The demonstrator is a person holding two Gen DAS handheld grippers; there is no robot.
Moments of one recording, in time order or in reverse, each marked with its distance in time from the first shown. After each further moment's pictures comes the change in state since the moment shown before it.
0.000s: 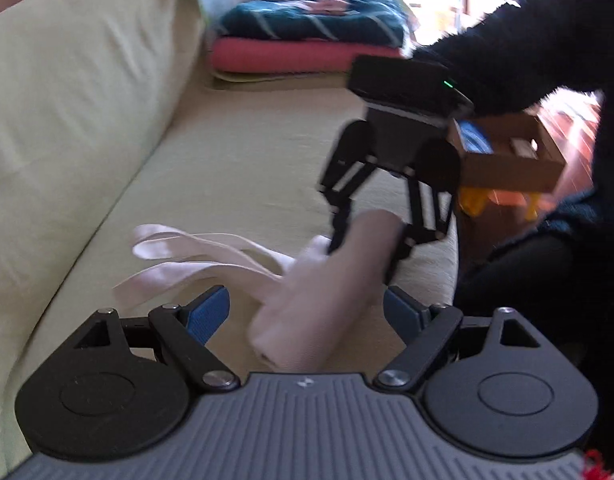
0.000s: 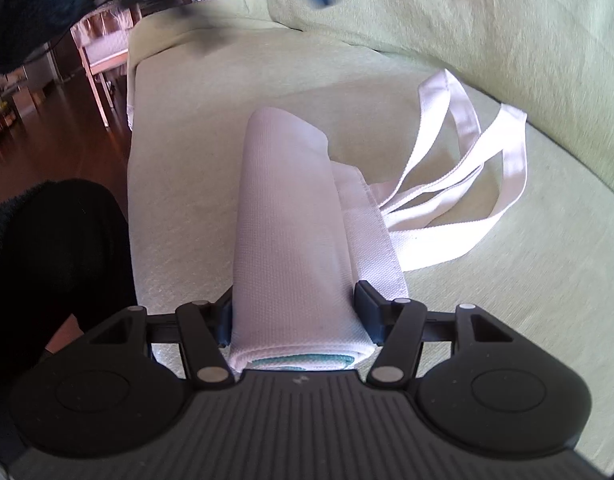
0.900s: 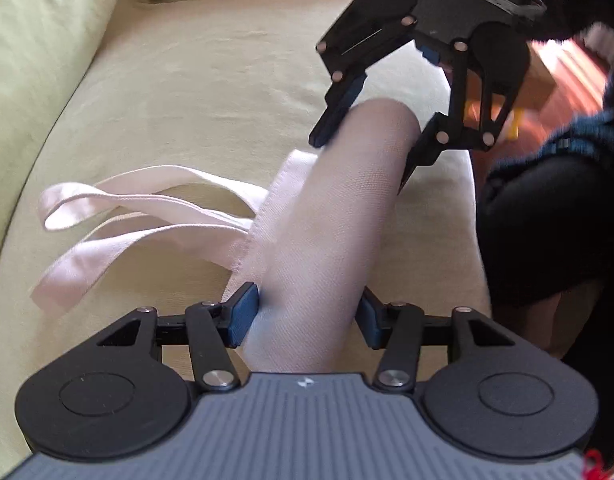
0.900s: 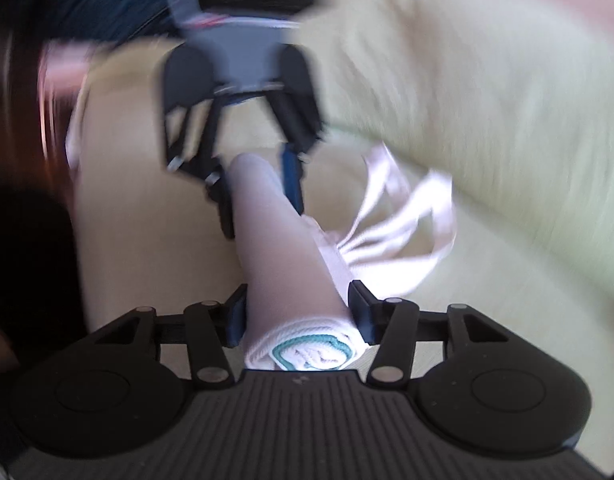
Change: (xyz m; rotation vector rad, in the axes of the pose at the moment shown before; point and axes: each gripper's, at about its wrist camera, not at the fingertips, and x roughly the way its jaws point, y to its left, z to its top) left arm 0.066 0.034 -0.008 -0.075 0.189 -0.126; right arm -0.025 0.007 -0.028 0.155 -0.249 -0.119
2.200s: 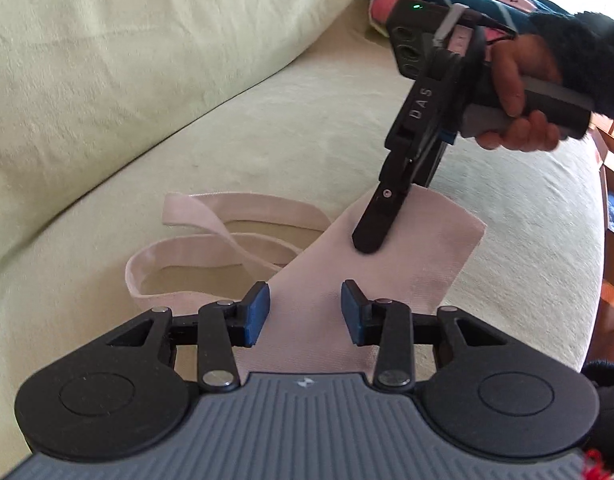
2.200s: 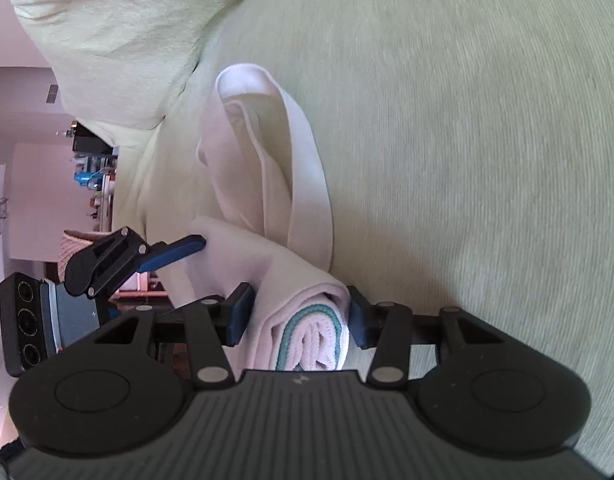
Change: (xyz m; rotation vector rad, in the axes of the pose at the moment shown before) left arm 0.002 0.011 0.002 -0.508 -0.175 0.364; right arm 0.108 -0.182 0.044 0.983 0.372 0.304
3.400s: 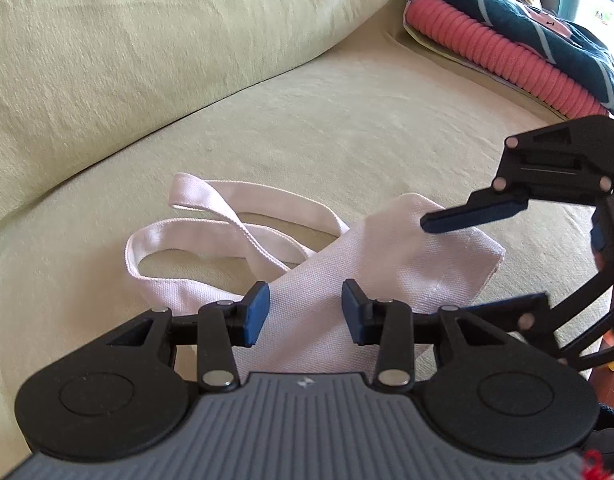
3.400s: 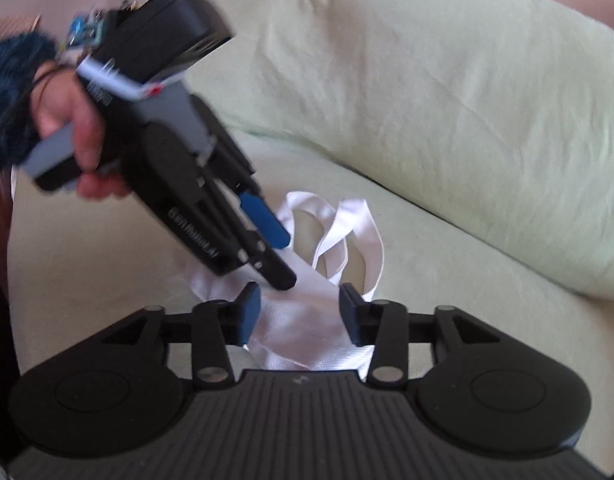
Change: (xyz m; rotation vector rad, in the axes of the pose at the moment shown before) left arm 0.024 0.007 0.015 -0.090 0.013 0.014; right arm 0.041 0.111 -0.167 -1.169 -0.501 -0.647
